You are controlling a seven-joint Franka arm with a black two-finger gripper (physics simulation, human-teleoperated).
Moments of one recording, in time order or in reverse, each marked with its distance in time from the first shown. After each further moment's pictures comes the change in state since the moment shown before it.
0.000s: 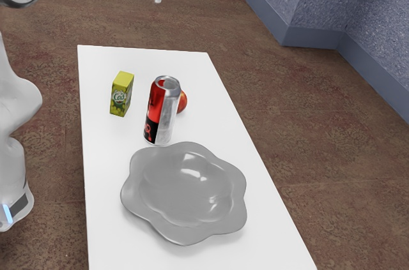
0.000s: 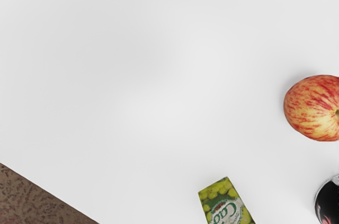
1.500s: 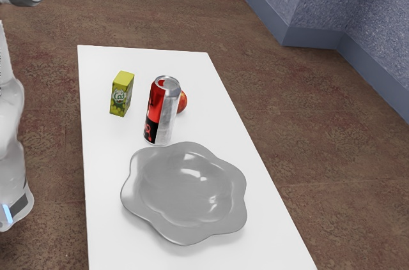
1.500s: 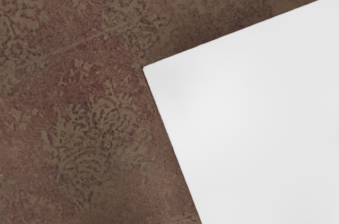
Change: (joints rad) arm 0.477 0.122 -0.065 0.057 -0.030 0.030 -0.066
